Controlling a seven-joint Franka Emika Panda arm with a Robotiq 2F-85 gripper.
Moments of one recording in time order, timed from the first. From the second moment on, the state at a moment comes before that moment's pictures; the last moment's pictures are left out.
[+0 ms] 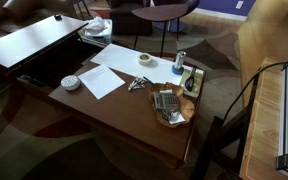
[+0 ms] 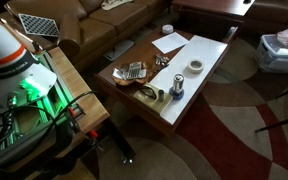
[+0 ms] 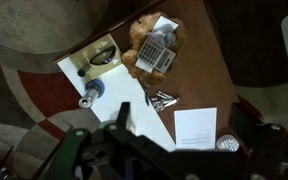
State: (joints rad) arm -0.01 -0.64 0.23 -2.46 0.06 1.90 0.45
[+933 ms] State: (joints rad) arm -0.01 -0.64 0.23 -2.46 0.06 1.90 0.45
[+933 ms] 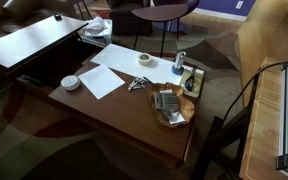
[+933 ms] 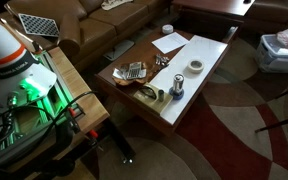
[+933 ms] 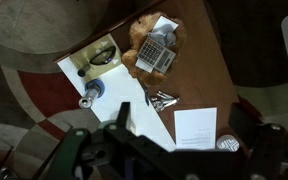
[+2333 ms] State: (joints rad) arm -0.01 -0.64 0.23 -2.46 0.06 1.90 0.45
